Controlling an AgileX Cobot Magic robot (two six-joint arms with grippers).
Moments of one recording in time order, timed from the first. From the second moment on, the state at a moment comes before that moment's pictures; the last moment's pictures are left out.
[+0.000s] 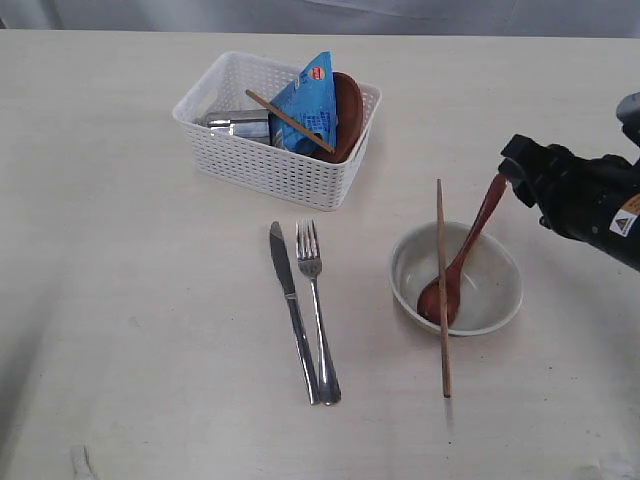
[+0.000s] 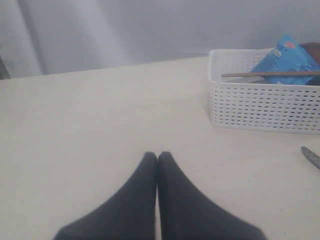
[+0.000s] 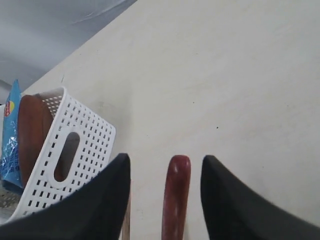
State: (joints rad) left arm -0.20 0.00 0.00 0.04 0.33 0.00; right arm 0.20 1.46 -0.30 -0.15 -0.56 0.81
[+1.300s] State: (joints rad) left arm -0.20 0.00 0.00 0.04 0.33 0.00; right arm 0.55 2.14 -1.78 0.37 1.00 -0.08
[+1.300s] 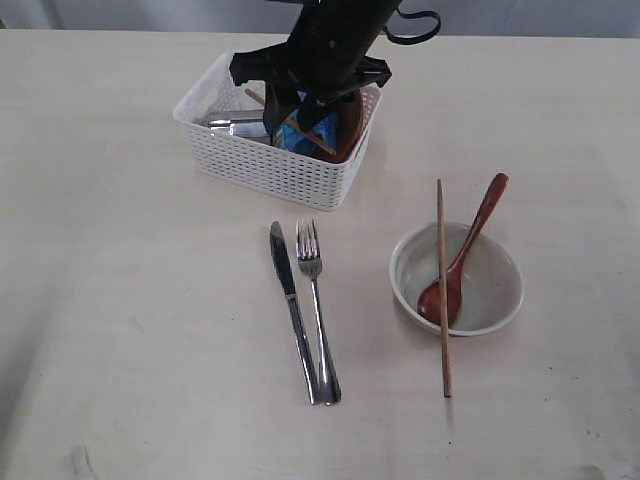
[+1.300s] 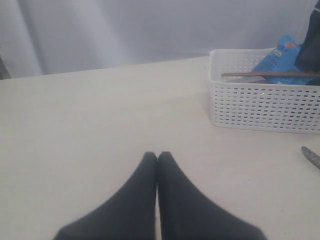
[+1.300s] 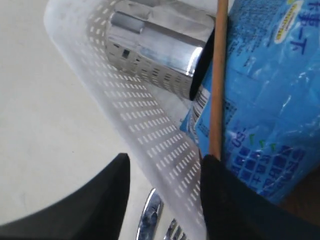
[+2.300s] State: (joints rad) left arm -0.20 0.00 0.00 0.04 0.33 0.00; right arm 0.55 2.16 -1.81 0.32 1.11 -0.05
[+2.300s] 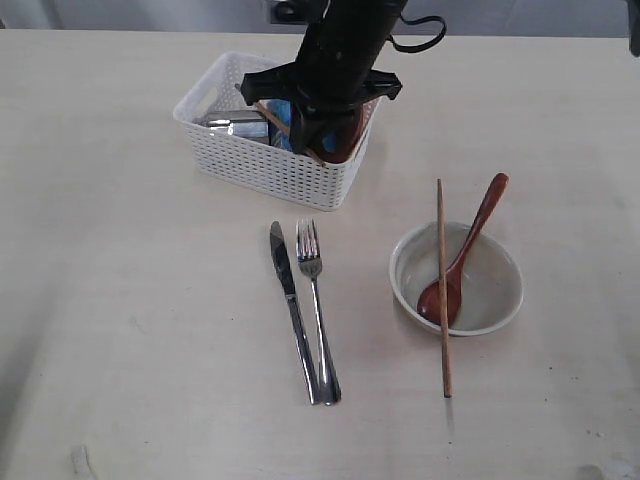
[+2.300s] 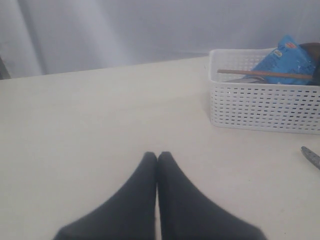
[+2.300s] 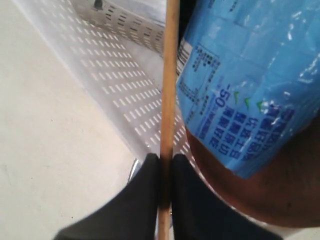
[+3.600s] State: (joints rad) left arm -0.20 0.00 0.00 0.04 0.33 0.00; right arm 0.55 1.35 -1.26 -0.05 1.22 -1.46
